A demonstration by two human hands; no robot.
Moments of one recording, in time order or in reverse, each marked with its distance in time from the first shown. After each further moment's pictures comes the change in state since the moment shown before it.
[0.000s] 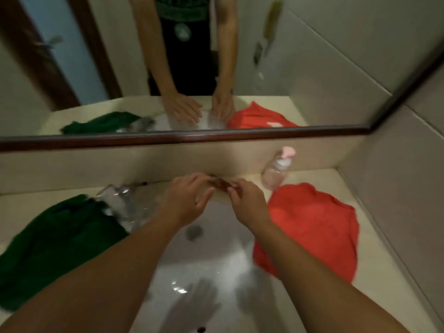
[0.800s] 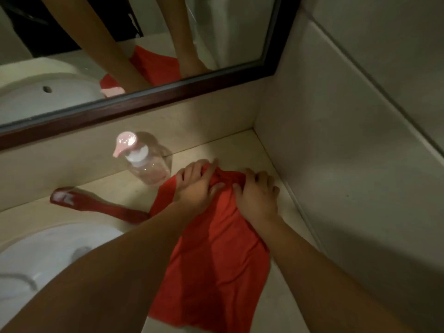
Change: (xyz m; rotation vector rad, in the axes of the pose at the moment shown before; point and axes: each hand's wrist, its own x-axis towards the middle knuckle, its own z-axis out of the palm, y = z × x) left_hand 0.139 0.241 0.329 0.066 -0.566 -0.052; right_hand 0.026 0.345 -0.162 -0.453 -0.052 0.494
